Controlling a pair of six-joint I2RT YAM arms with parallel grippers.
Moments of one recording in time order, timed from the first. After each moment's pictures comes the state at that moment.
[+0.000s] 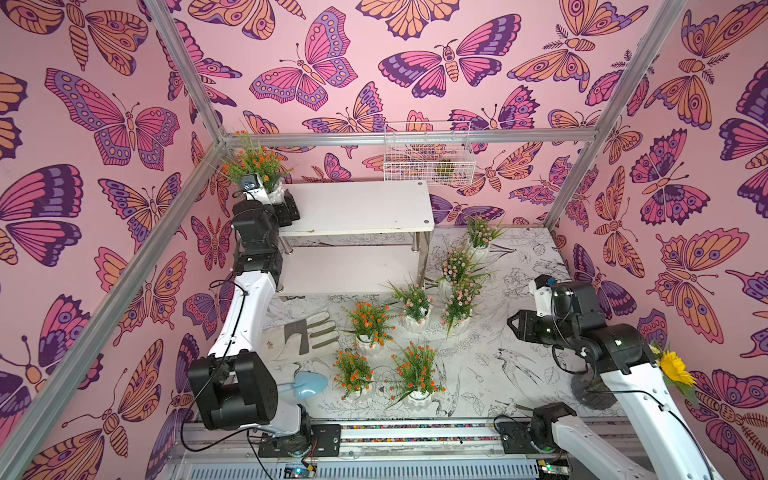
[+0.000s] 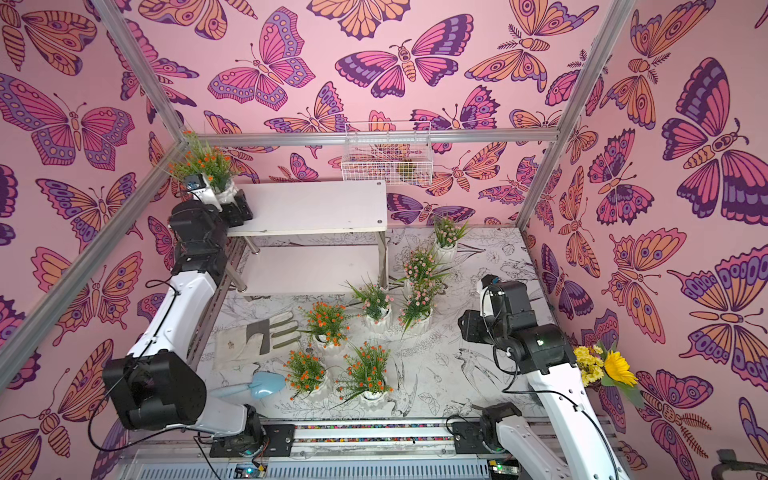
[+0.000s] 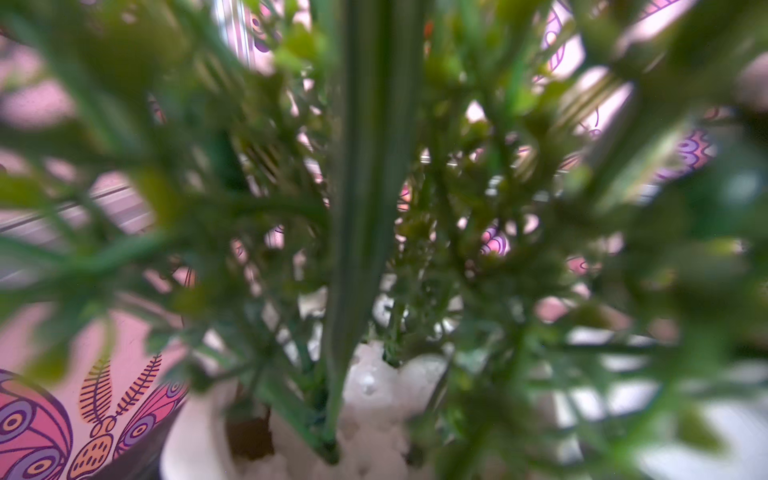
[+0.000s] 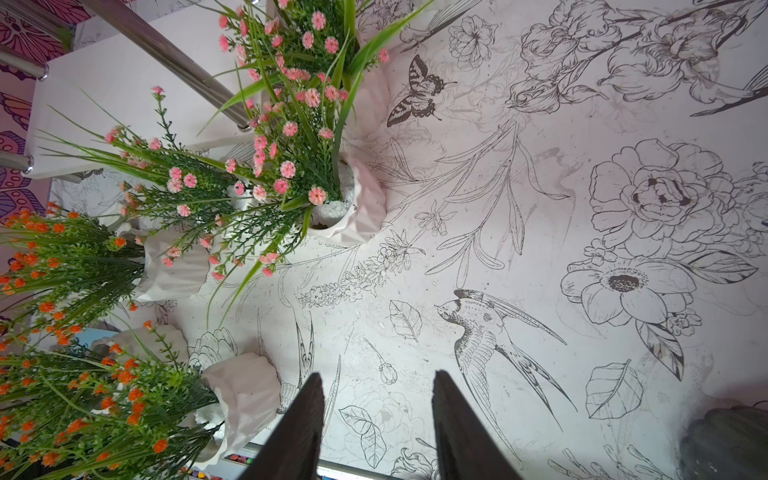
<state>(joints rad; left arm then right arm) 0.13 1.49 1.35 0.13 -0.05 -0.06 0.22 0.83 1.03 -1.10 -0.13 0.36</state>
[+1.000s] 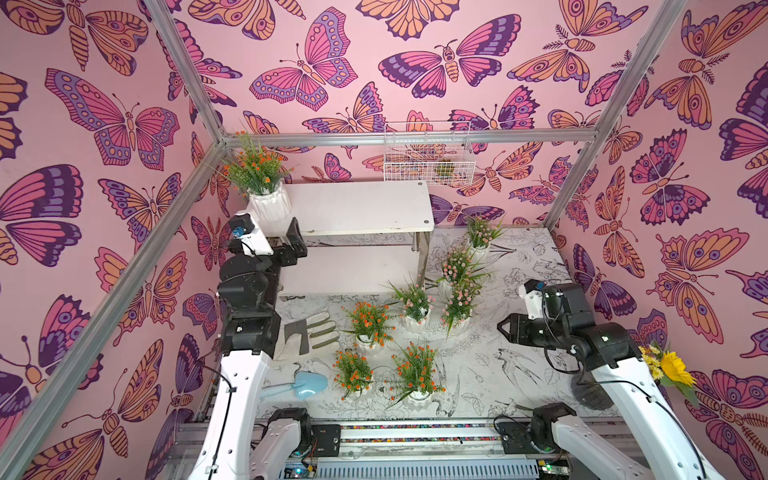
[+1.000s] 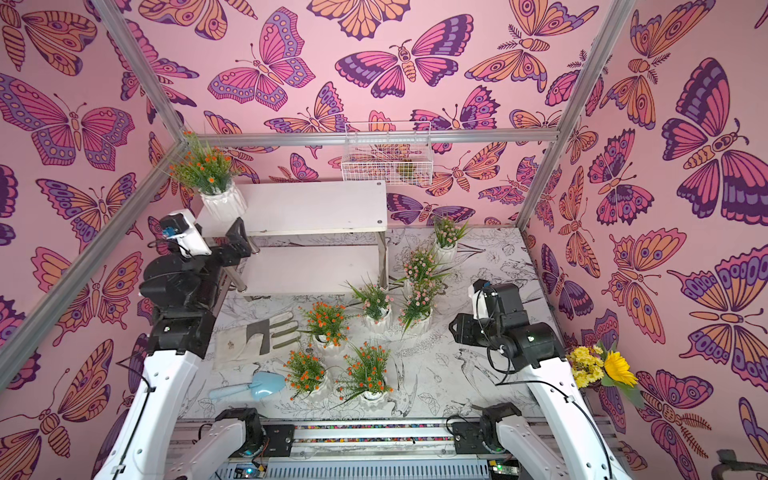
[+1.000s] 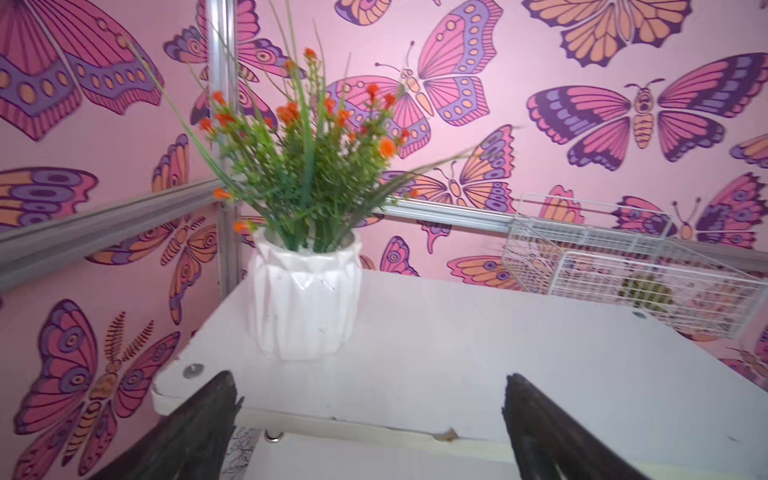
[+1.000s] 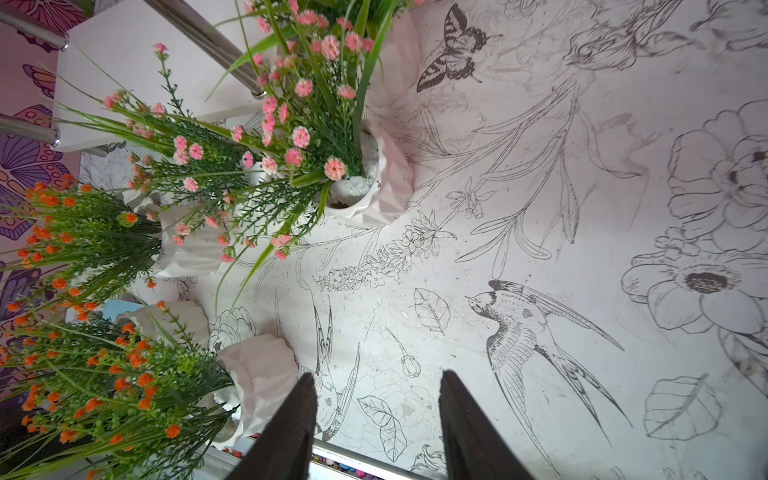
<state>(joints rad) 0.01 0.91 0.98 0.05 0.00 -0.14 0.22 0.85 0.93 -1.04 -0.24 0.37</state>
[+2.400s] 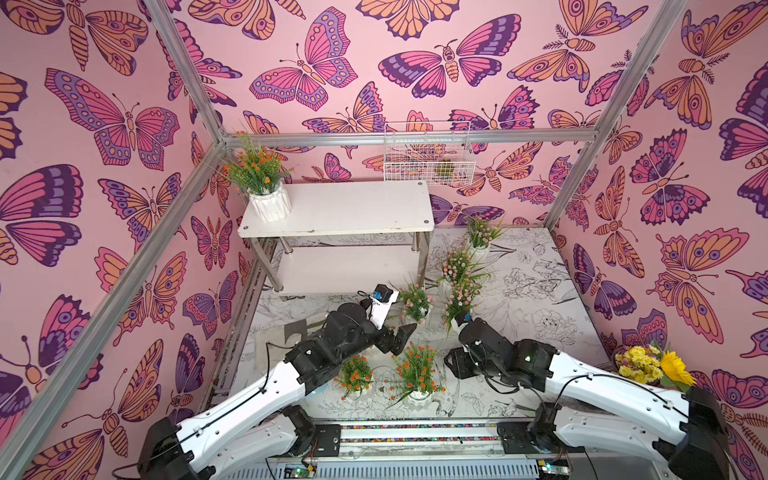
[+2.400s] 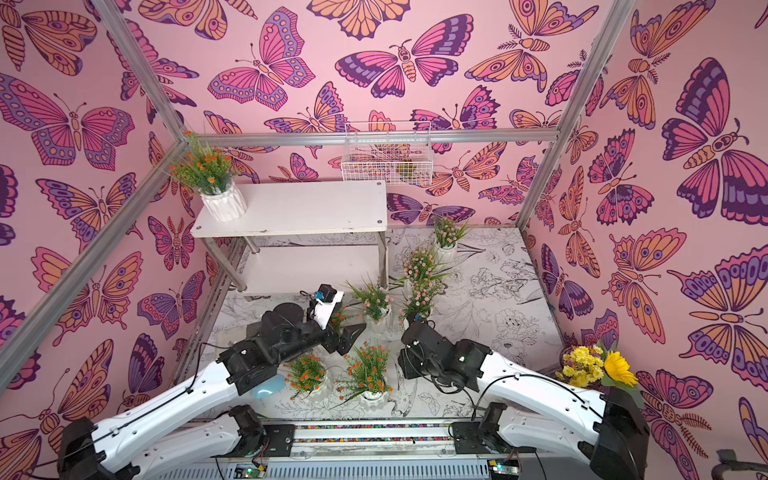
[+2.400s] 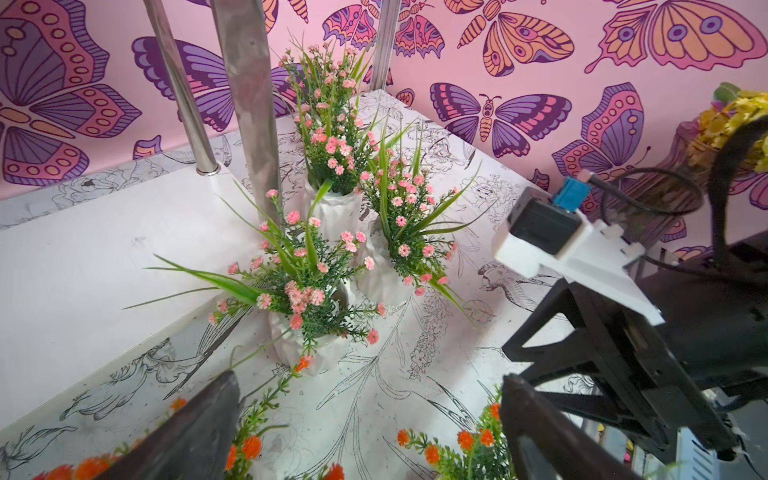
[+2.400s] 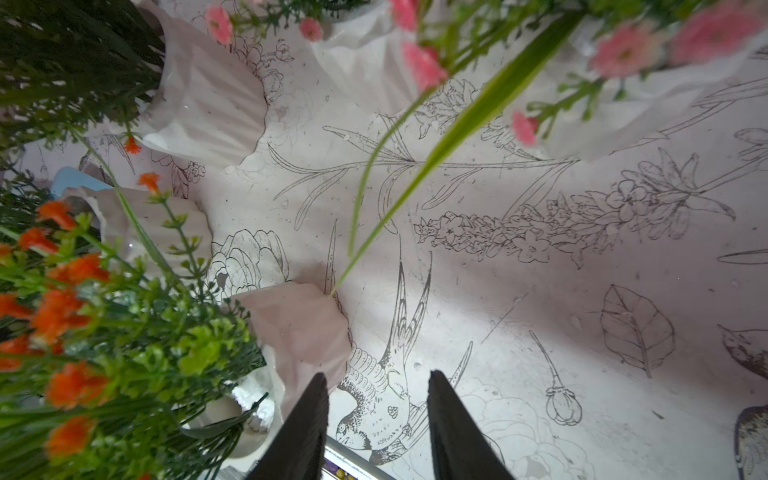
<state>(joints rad) -0.81 0.93 0.69 -0.12 0.04 -0.15 1.00 1.05 0.71 -0.64 0.07 0.74</state>
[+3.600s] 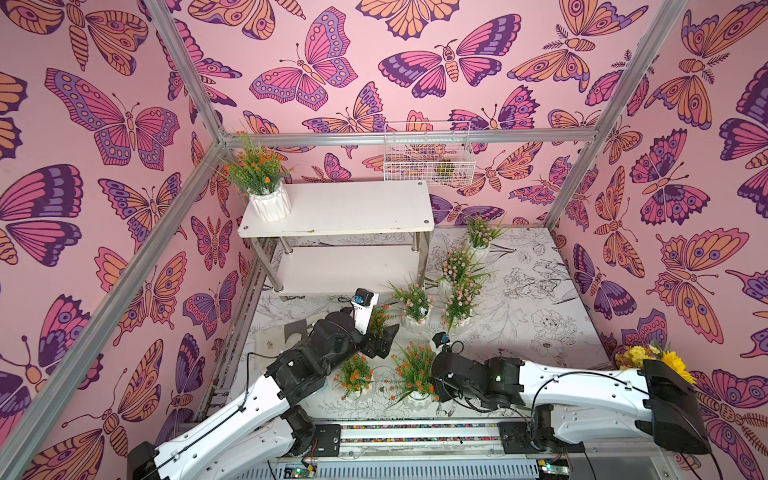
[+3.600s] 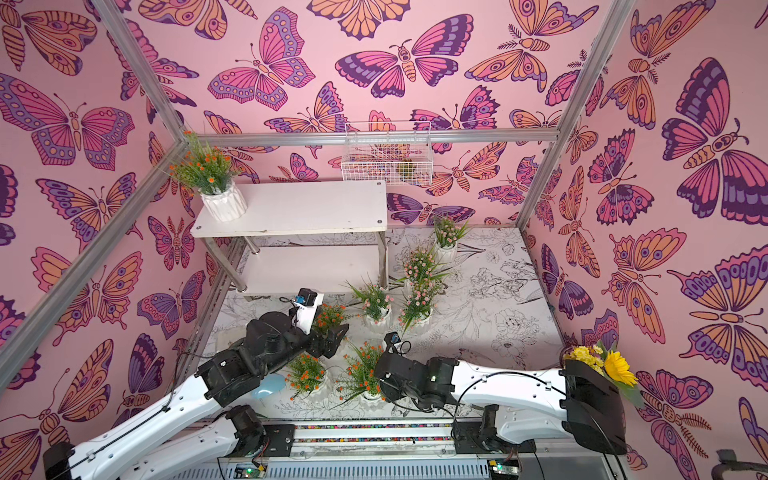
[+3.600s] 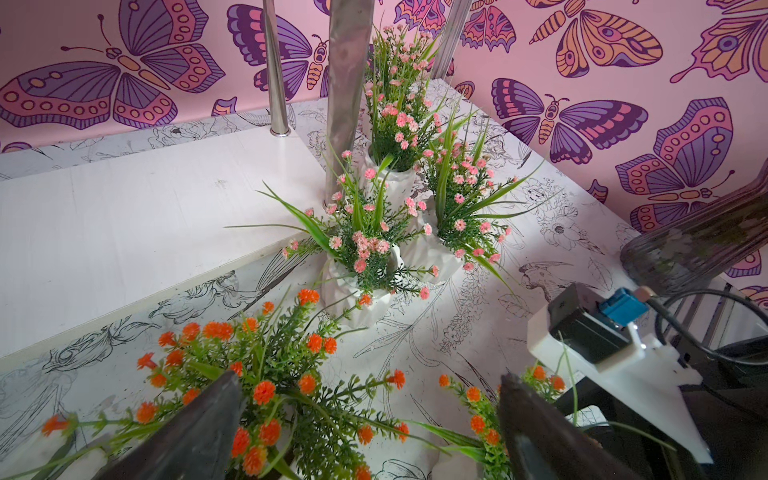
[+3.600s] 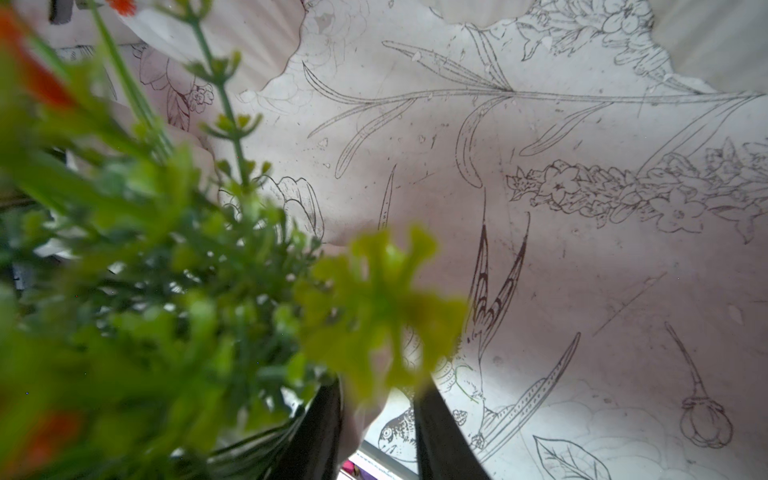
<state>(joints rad) -0.81 0.78 0.67 -0.32 -0.11 -0.25 1.26 1.22 0.70 -0.53 0.19 0.89</state>
